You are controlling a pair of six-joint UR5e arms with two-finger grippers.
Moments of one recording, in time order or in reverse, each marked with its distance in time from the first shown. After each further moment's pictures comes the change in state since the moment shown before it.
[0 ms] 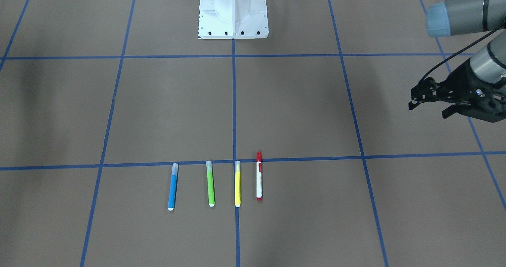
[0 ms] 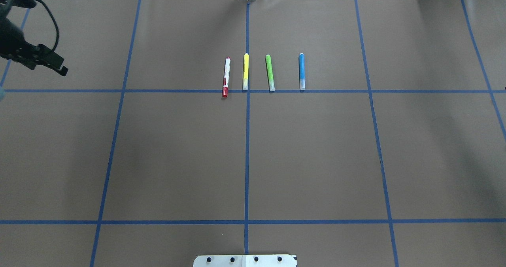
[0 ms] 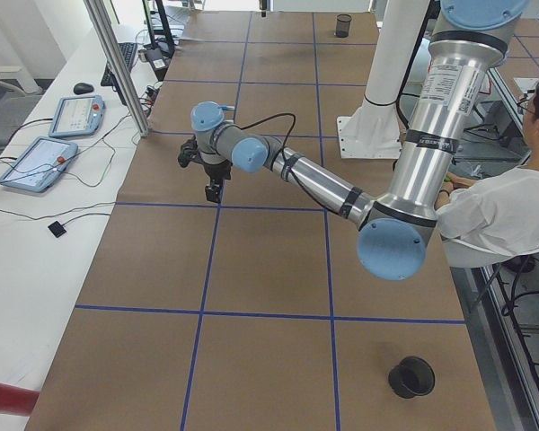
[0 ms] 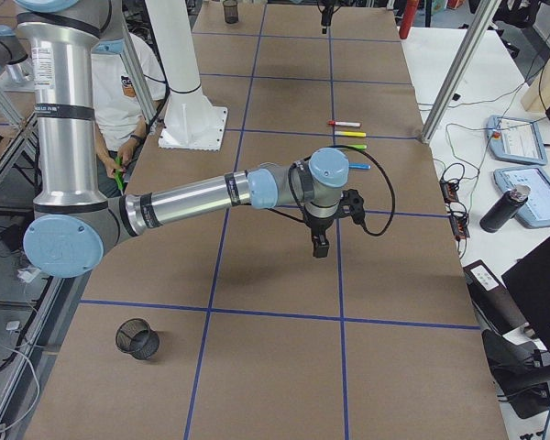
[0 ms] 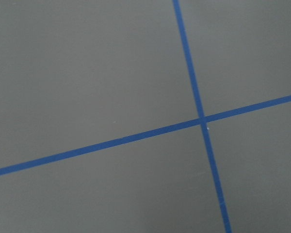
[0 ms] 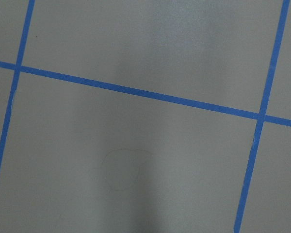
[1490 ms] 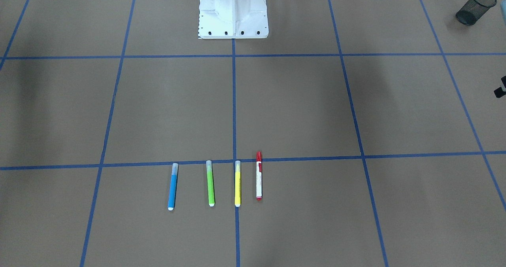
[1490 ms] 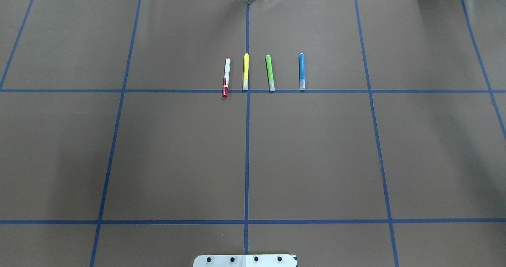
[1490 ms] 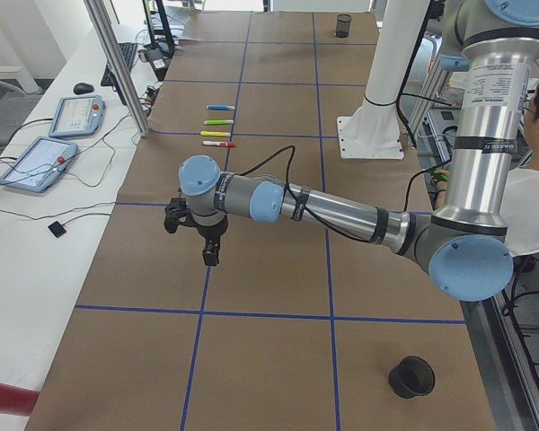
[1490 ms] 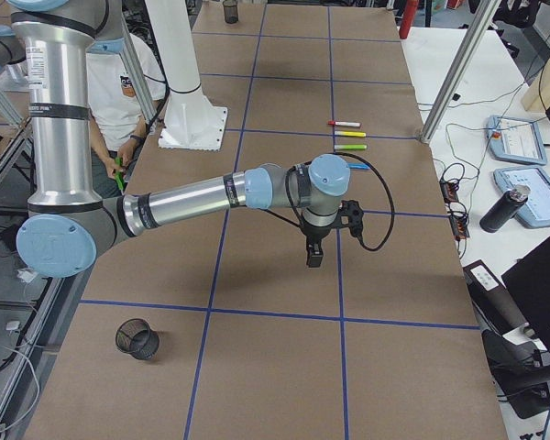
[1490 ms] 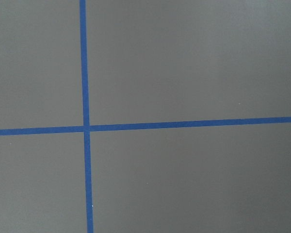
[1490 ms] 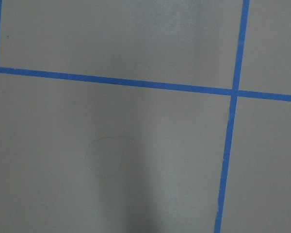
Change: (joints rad) left arm -0.340 0.226 0.033 0.071 -0.099 0.252; right arm 0.057 -0.006 0.002 -0.115 0.003 -0.020
